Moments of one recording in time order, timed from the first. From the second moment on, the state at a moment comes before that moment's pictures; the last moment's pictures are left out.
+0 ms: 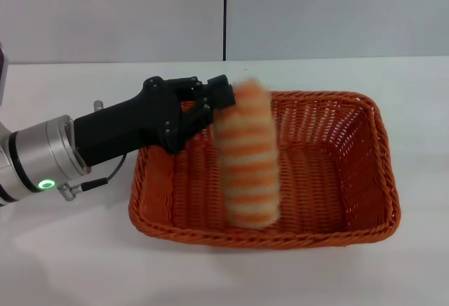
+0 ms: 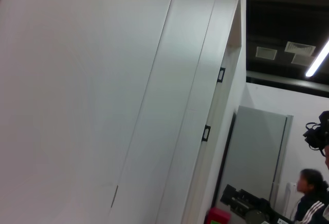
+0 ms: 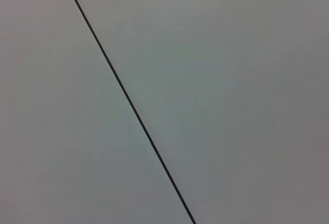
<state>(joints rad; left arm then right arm) -0.56 -2.08 0.70 0.26 1.67 1.75 -1.06 0.16 2.05 2.88 0.29 -1.17 1.58 -2.09</state>
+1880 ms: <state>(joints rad) -0.24 -2.07 0.29 -0.04 1.21 1.89 -0.43 0.20 2.06 2.88 0.27 -1.12 1.57 -2.13</state>
